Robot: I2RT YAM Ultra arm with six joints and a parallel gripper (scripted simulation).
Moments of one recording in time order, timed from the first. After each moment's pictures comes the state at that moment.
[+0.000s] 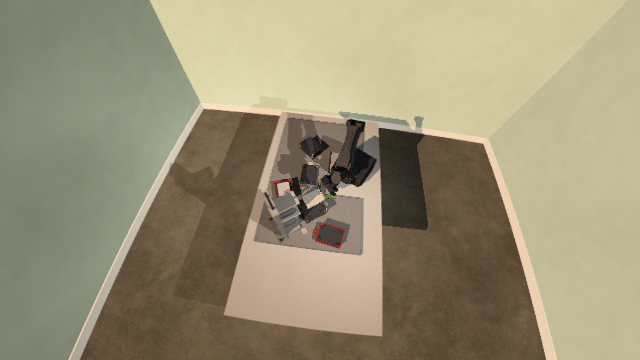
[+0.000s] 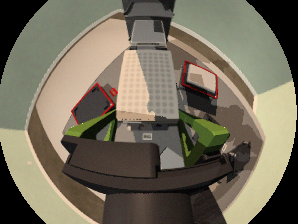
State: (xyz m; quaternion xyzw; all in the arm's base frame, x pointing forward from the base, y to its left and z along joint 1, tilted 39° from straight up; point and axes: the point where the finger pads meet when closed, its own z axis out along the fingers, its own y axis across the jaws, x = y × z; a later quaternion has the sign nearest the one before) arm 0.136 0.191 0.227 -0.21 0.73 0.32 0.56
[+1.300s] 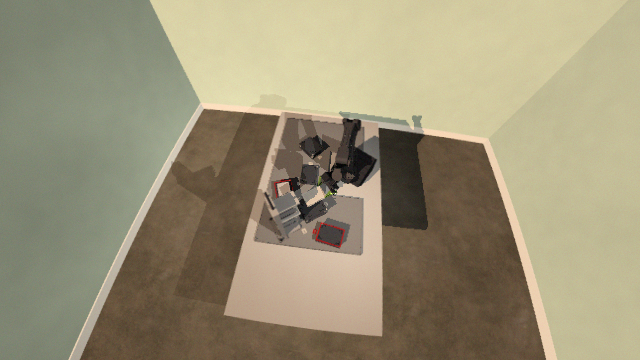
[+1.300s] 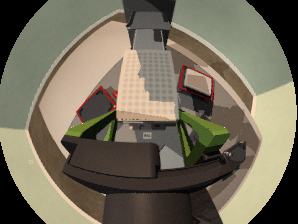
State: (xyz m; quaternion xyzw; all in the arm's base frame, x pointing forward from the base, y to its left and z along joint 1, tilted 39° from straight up) arm 0.126 0.172 0.254 -0.21 0.74 0.32 0.56
